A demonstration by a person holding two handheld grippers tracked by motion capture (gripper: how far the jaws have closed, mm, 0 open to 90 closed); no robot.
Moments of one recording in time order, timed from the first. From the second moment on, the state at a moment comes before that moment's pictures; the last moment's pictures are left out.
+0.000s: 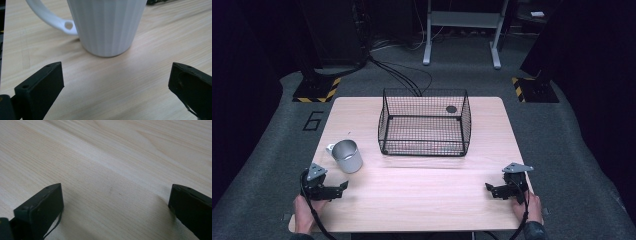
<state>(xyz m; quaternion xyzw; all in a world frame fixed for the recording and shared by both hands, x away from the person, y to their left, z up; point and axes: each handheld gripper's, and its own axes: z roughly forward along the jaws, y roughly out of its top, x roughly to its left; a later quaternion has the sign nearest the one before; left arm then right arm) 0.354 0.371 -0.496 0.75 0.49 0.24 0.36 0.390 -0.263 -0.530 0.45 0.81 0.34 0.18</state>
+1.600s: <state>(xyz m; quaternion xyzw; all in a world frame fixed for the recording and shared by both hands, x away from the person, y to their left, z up) 0.431 0.355 -0.450 0.77 0.46 0.24 0.38 0.391 -0.263 -0.530 0.45 0.81 0.34 0.18</state>
